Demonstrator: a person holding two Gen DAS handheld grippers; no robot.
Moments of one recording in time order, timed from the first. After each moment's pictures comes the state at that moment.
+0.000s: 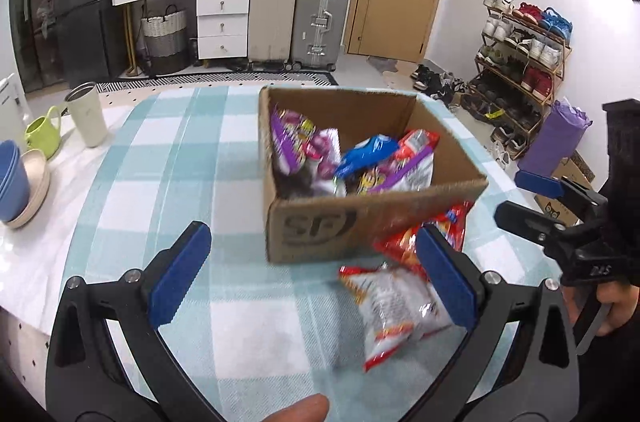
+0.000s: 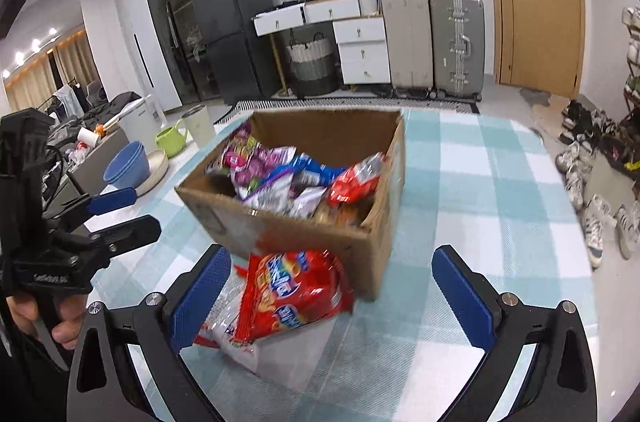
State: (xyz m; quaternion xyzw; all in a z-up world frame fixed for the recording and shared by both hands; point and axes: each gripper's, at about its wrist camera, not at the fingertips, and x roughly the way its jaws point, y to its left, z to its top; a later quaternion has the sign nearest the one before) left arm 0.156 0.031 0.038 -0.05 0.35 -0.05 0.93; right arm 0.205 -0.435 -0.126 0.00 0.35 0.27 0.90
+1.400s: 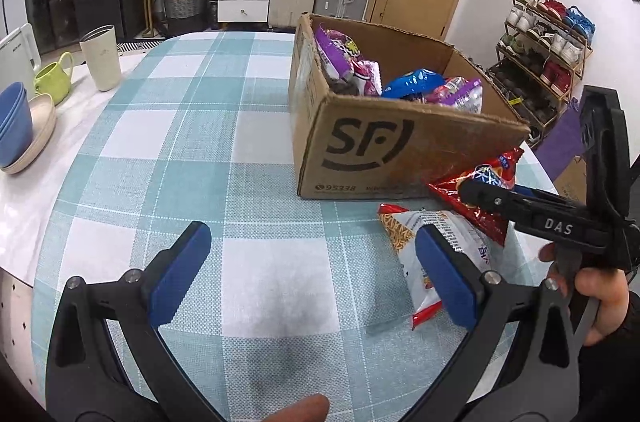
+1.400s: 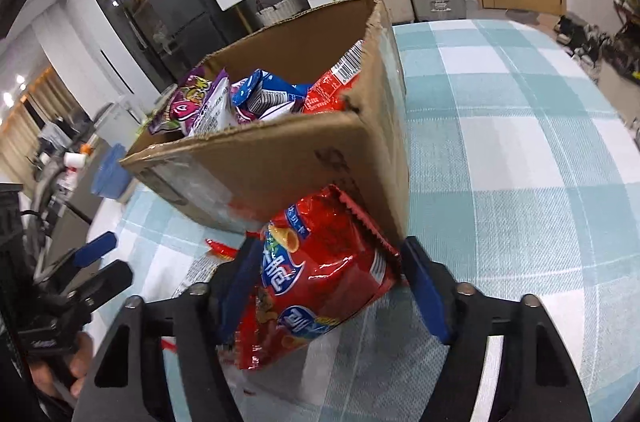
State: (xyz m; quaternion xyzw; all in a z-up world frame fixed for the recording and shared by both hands) left arm 0.149 0.048 -0.018 -0.08 0.40 -0.02 0.91; right arm 0.250 -0.417 -0.206 0.08 0.44 0.24 0.86
